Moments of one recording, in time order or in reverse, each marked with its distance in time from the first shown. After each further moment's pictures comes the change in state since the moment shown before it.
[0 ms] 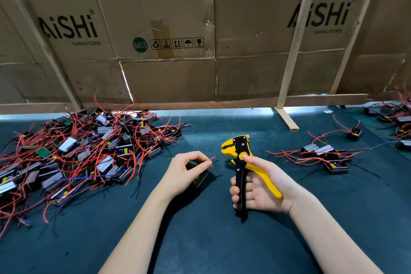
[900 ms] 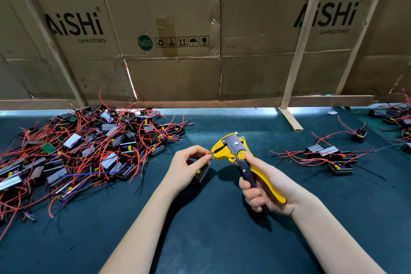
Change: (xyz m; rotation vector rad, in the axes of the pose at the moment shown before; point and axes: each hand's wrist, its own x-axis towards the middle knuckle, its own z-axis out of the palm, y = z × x) left_hand 0.003 0.000 0.003 -0.164 0.108 -0.062; right_hand 0.000 0.001 0.004 -0.247 0.028 0.000
